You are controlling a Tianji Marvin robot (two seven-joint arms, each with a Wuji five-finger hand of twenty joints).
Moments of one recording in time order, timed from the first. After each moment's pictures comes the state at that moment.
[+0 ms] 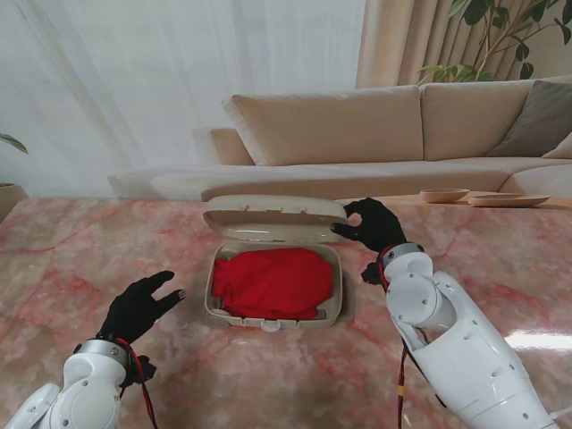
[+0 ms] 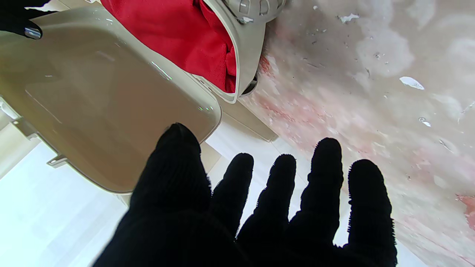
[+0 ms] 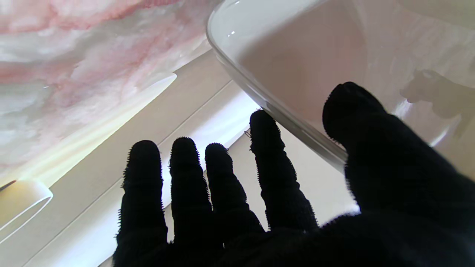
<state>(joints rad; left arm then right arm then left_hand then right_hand) 2.02 -1.14 -1.45 -1.99 0.50 0.24 0.11 -1.40 -1.16 1.19 -1.52 -0.47 0.12 -0.11 1.02 -0.07 -0.01 -0.07 0.49 0.23 0.14 0.32 0.46 0.30 0.28 0.44 0.43 0.36 0.46 0.77 0.03 0.40 1.00 0.89 0.61 -0.53 0.70 -0.05 0.74 0.18 0.44 0.72 0.44 0.34 0.43 0.55 0.47 0.30 0.32 0.50 0.17 0.34 0.96 0.66</state>
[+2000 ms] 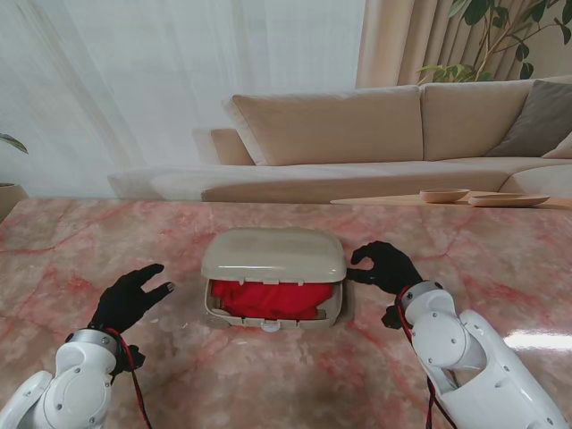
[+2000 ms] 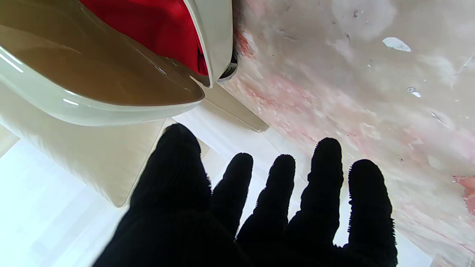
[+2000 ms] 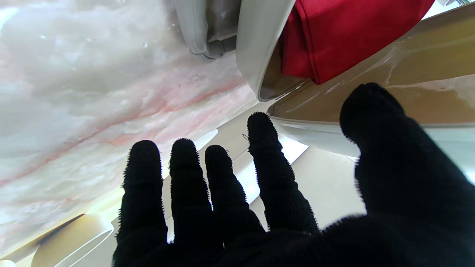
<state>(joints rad) 1.96 -1.14 -1.49 -1.89 0.51 0.17 0.09 -1.61 -1.11 1.31 -1.64 -0.53 0.08 0.05 1.02 -0.07 -0.01 -0.07 0.49 0.23 0.14 0.32 0.46 0.29 0.28 0.44 0.43 0.36 0.46 0.77 0.03 0.40 1.00 0.89 0.57 -0.49 0.58 -0.06 0.74 0.21 0.36 0.72 0.45 0.34 0.34 0.54 0.47 0.30 0.29 0.50 0.18 0.34 0.94 0.67</state>
